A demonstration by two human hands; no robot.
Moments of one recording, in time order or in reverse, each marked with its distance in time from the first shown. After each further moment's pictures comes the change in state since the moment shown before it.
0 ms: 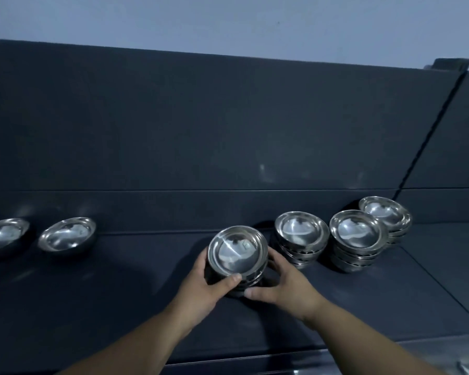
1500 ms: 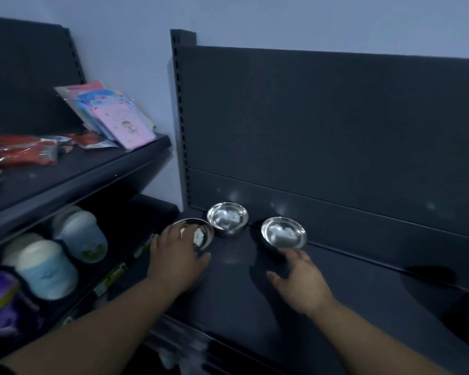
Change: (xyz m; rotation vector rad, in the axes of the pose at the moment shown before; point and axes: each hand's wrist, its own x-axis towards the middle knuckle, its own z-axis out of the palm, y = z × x) left_hand -0.094 -0.083 -0.421 1.062 0.730 -0.167; right_hand 0.112 -0.133 0.371 -0.687 -0.098 -0.214
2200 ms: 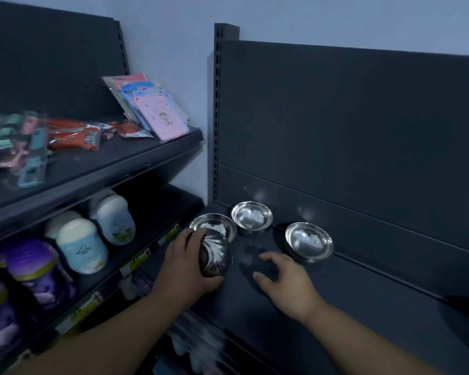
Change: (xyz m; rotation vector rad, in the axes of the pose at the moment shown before) left_hand -0.038 -0.025 0.001 -0.316 -0.019 -0.091; right_hand 0.019 -0.036 0.037 0.189 -0.121 -0.210
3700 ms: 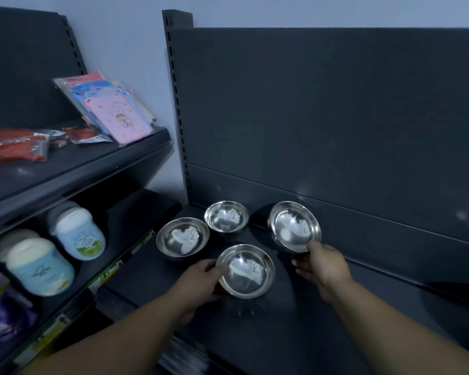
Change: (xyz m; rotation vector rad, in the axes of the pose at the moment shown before) left_hand 0.026 0.047 0.067 -0.855 -0.428 -0.524; right_hand 0.035 0.071 -0.071 0.852 0.329 0.632
